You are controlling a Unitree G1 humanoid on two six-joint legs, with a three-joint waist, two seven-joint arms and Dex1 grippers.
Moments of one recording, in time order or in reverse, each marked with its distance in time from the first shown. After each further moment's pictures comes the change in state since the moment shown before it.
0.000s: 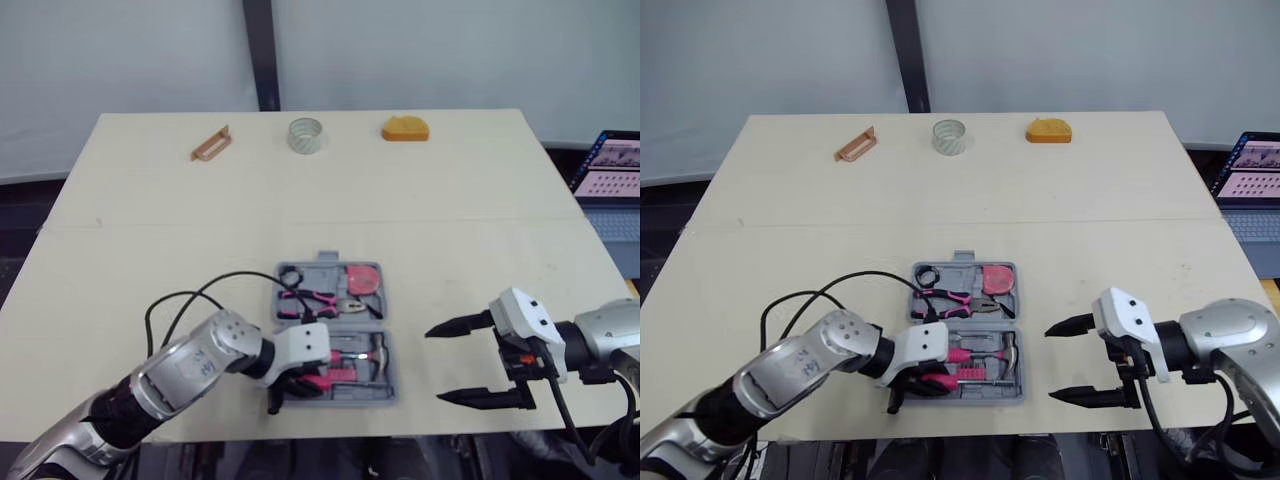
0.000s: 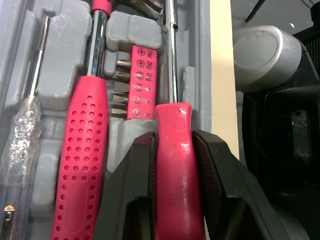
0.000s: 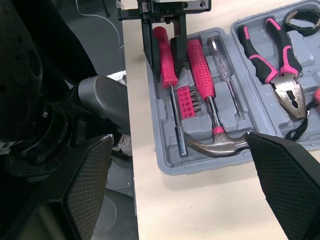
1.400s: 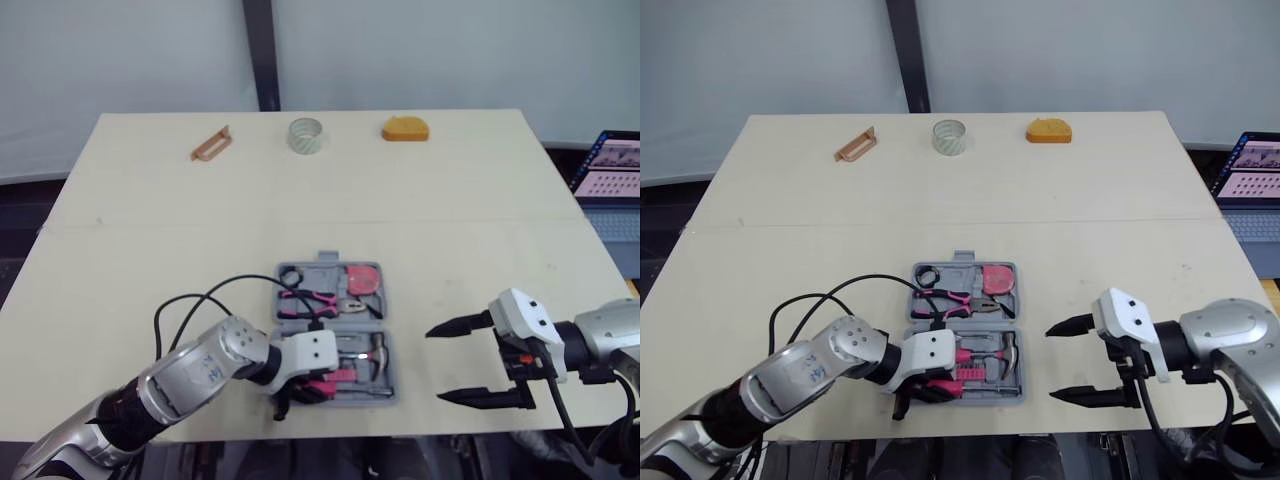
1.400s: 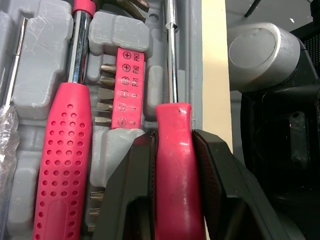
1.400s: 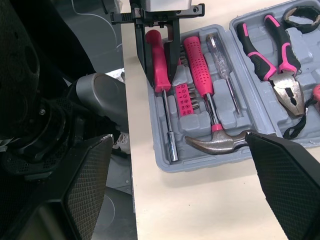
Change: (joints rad) left arm -0.006 -0.017 -0.046 -0.025 -0.003 0.034 0.041; right arm 0.000 0.000 0.000 0.002 -0.011 0.000 0.000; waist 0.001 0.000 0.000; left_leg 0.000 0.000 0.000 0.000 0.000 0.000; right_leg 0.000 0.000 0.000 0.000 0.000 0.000
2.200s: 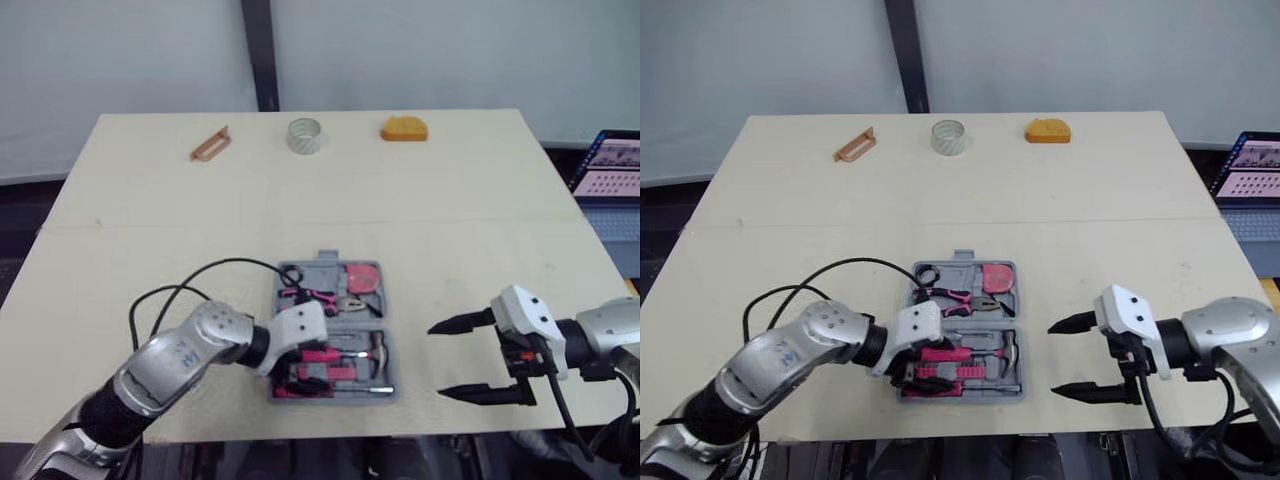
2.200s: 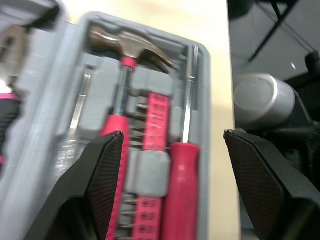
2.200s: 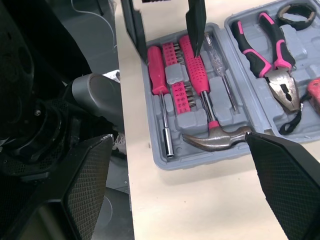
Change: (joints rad) left arm 0.112 -0.002 0.265 0.031 -0.112 -0.158 -0.043; right arm -0.016 0.000 0.002 0.029 -0.001 -0.001 0.000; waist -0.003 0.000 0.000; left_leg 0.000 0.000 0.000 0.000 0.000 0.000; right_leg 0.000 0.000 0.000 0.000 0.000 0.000
